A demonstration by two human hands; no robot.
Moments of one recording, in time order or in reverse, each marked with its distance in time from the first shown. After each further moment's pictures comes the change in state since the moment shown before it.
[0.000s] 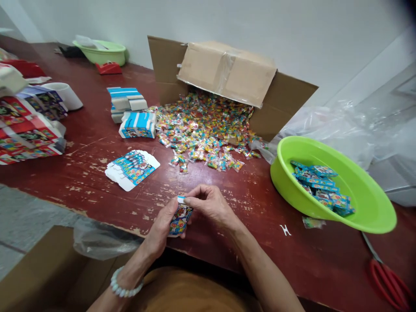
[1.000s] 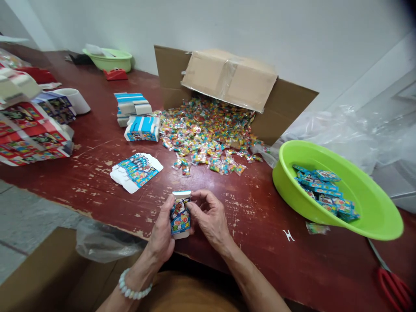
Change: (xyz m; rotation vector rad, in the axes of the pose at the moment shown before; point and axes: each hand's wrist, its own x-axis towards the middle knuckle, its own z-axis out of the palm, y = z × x) left_hand -0.003 0.017 0.022 -0.408 0.189 -0.038; right_hand -0.009 0.038 0.017 -0.127 0.277 -0.290
